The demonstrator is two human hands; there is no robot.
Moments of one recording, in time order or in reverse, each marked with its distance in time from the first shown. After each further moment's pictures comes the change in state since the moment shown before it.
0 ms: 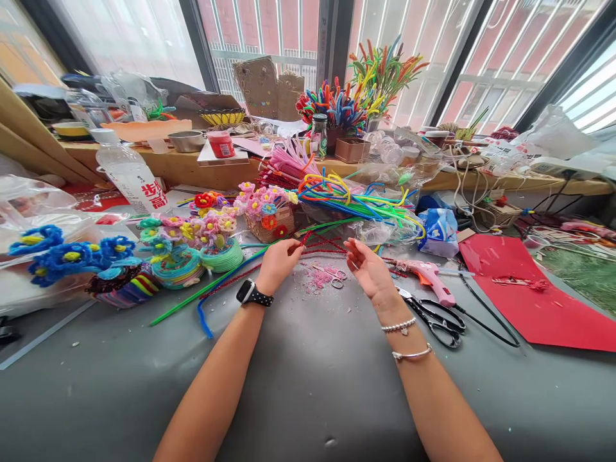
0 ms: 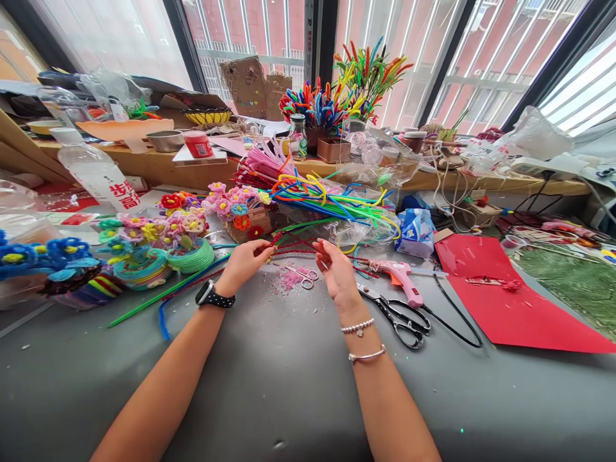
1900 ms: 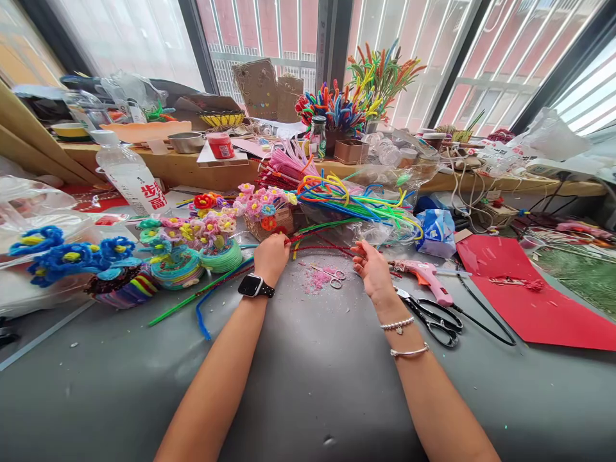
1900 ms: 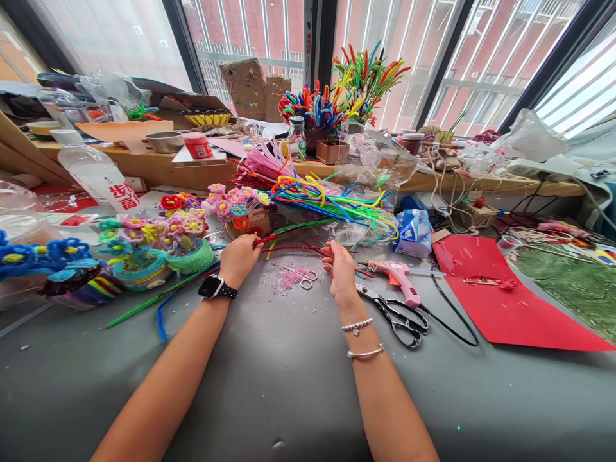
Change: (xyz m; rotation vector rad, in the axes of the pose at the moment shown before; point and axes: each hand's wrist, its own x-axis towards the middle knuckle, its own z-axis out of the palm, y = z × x) left_hand 0.009 -0.009 -0.001 0.588 0.071 -0.077; right_hand 0.007 0.001 -0.007 -0.178 0.182 -0.139
